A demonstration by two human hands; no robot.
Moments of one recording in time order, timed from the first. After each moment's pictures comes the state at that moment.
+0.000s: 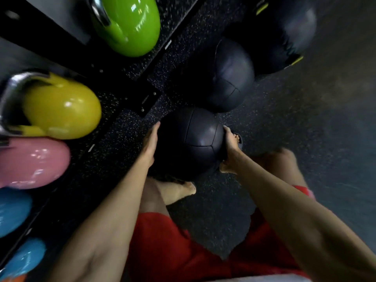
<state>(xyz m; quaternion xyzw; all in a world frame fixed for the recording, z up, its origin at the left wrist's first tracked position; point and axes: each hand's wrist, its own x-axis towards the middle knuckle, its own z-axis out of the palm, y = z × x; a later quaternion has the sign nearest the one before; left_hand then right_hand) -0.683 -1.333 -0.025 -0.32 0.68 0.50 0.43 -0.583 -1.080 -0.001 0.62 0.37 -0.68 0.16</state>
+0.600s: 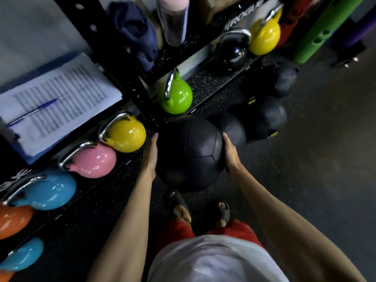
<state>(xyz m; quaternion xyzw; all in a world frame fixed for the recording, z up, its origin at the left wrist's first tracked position) -0.665 -1.338 0.315 -0.30 0.66 0.65 0.24 -0.612 -1.090 0.323 0.37 0.60 -0.70 0.11</state>
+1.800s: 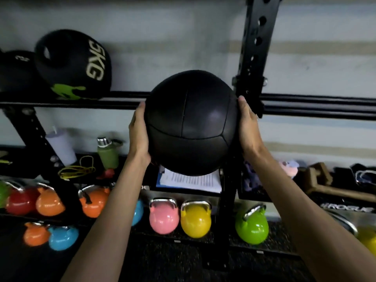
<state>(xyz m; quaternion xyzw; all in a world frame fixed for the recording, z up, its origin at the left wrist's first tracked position) -0.571 -1.452 0.749 -0.18 0.51 0.74 -0.39 -0.716 -1.261 0.756 -0.27 0.64 -0.72 -0.02</state>
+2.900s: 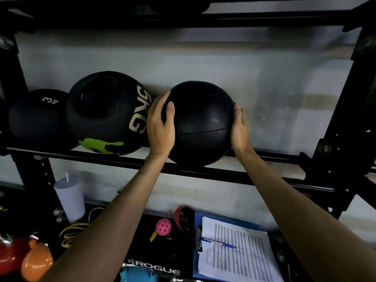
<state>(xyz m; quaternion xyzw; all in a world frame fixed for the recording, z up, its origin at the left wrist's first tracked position) -0.700 -1.743 0.826 -0.07 0.68 0.36 -0.63 -0.818 -1.587 0.839 -0.30 0.62 -0.72 -0.07</state>
